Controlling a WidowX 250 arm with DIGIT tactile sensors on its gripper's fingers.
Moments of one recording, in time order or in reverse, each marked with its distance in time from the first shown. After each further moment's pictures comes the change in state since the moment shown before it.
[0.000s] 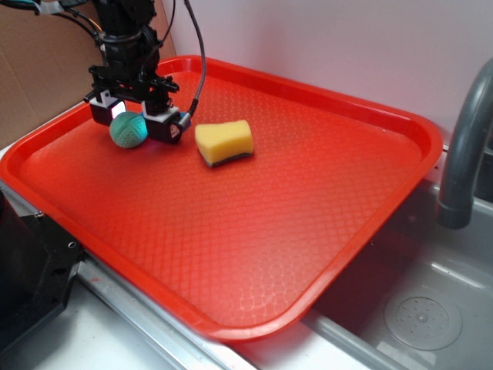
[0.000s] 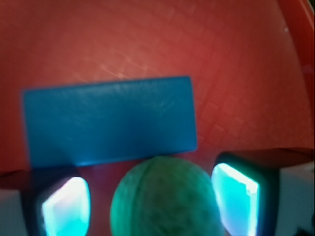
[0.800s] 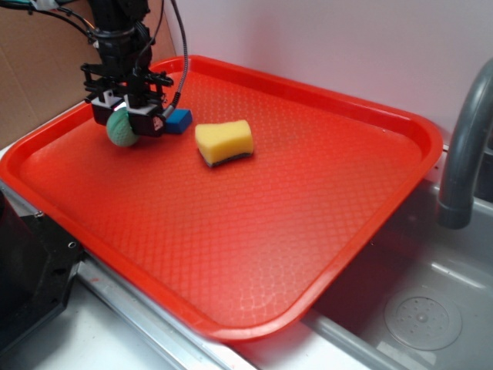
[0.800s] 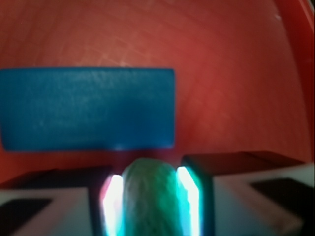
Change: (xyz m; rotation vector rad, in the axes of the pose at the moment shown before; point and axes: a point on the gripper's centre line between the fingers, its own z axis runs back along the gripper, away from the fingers) arm -0.007 0.005 0.011 0.013 0.043 0.059
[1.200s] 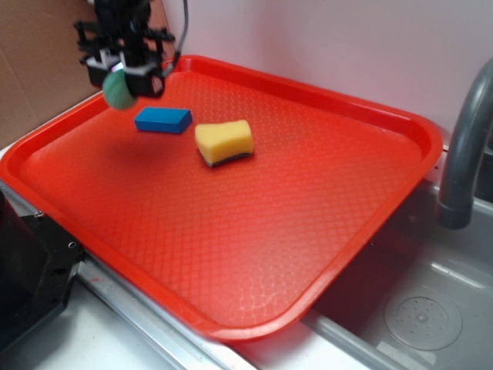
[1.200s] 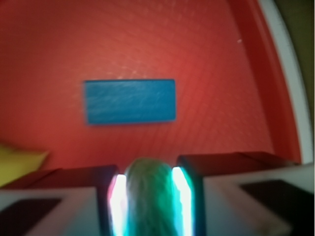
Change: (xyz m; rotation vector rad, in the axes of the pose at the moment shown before) arm -0.015 -0.018 0.072 -0.015 -0.072 -0.028
